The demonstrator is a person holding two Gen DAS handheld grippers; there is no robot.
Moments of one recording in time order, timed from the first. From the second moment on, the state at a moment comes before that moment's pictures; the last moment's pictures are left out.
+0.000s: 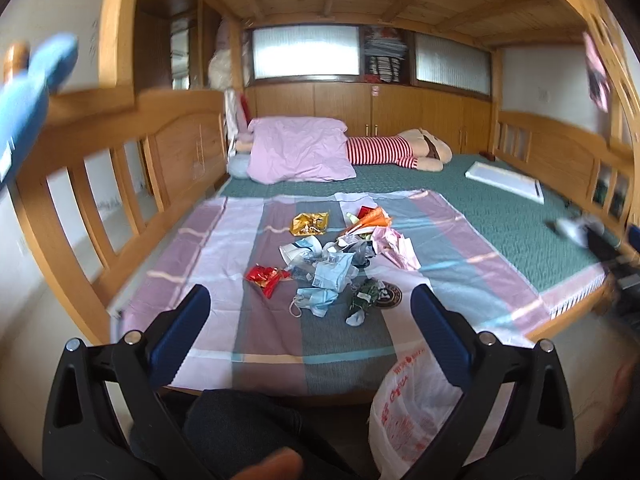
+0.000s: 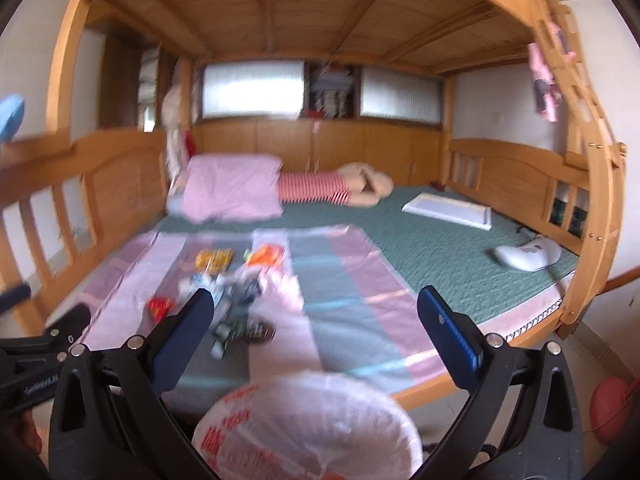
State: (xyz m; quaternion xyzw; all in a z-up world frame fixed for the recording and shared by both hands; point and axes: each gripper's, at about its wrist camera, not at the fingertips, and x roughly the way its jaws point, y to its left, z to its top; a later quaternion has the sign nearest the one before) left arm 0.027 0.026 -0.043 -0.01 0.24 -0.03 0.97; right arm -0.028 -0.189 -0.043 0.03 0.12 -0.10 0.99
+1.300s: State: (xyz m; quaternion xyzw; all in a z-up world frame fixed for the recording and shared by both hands) left arm 0.306 0.099 -0.273 -0.26 0.55 -0.05 0.79; right arm 0.315 -0.110 -0.270 0.11 0.55 0.03 0.83
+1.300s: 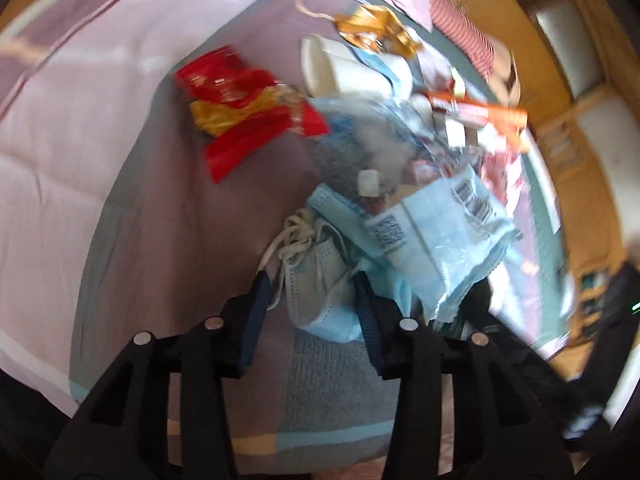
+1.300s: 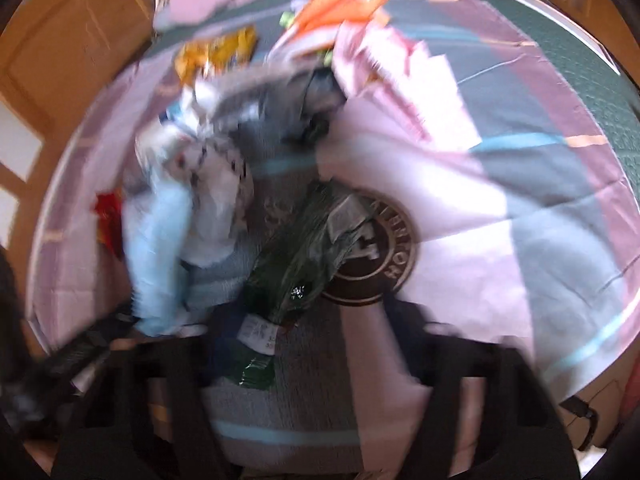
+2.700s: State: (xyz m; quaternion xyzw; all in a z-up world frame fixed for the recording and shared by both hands) left arm 0.170 0.092 -0.209 -0.22 0.41 -0.18 0.87; right arm 0.033 -0.202 -0.170 0.02 0.42 0.02 0.91
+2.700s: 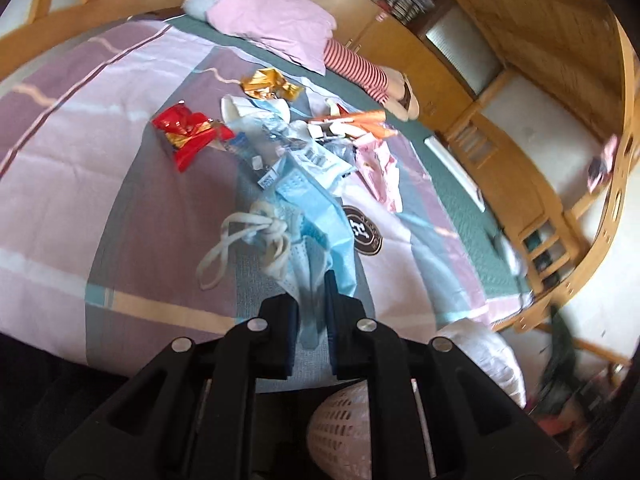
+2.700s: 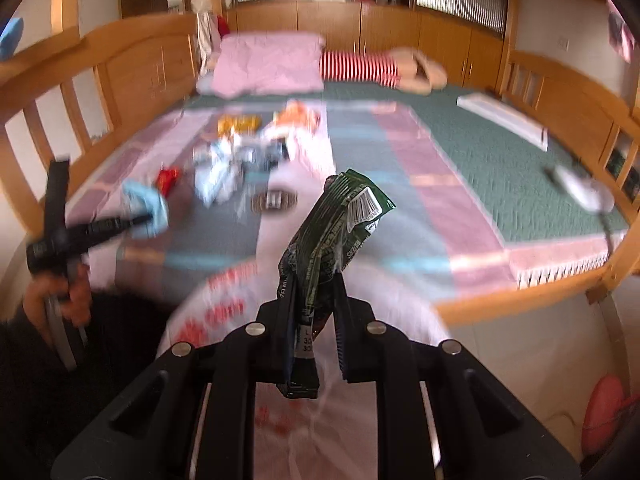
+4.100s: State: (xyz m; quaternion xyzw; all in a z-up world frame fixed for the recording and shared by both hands) left arm 0.211 0.122 -0.178 -0.13 0.38 0.07 0.91; right arm 0.133 -0.176 -0.135 0.10 0.35 0.04 0.93
